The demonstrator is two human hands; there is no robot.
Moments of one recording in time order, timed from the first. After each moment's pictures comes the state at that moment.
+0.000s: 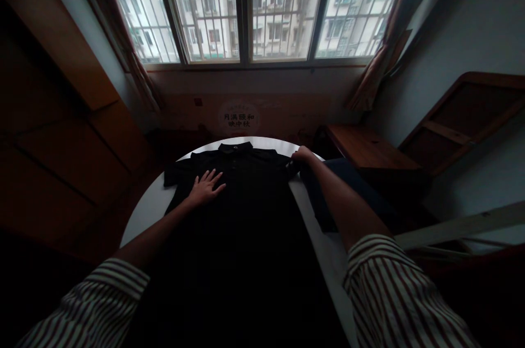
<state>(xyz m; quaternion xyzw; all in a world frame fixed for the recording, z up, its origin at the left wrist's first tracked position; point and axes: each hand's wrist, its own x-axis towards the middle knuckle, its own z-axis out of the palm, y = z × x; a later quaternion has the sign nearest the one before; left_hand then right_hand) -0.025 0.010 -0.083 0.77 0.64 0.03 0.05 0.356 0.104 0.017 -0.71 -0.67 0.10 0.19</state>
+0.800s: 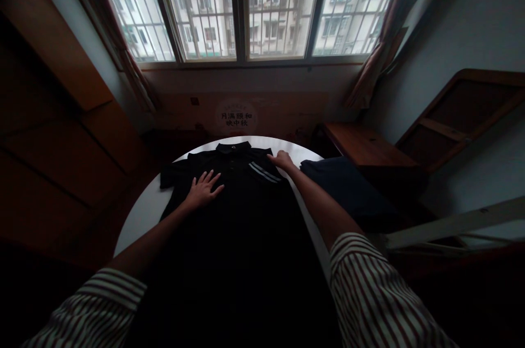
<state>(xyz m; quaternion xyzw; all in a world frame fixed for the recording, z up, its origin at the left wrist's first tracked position) -0.023 0.010 -0.085 0.76 0.64 0.04 0.04 0.301 0.123 -0.034 -0.73 -0.66 0.14 0.14</state>
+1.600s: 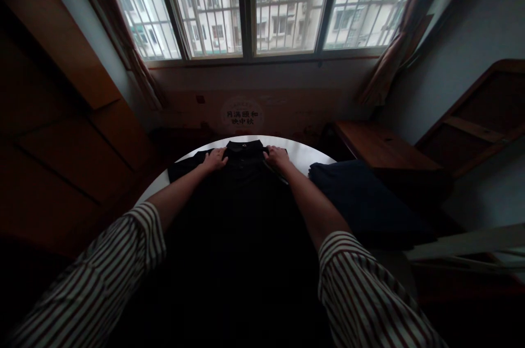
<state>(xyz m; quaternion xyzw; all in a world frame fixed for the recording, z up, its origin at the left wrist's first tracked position) -0.008 0.141 -0.048 0.75 0.66 0.05 0.04 0.269 0.157 -0.051 -0.64 -0.76 0.08 0.11</state>
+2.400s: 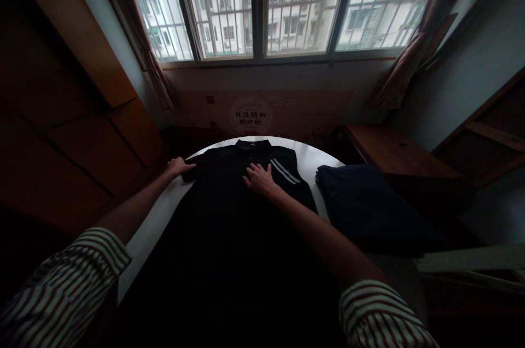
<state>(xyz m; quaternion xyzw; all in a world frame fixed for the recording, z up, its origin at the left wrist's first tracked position) -0.154 0.099 -0.048 0.47 0.87 0.13 0.06 0.193 0.051 -0.049 -0.50 -0.86 0.05 0.08</state>
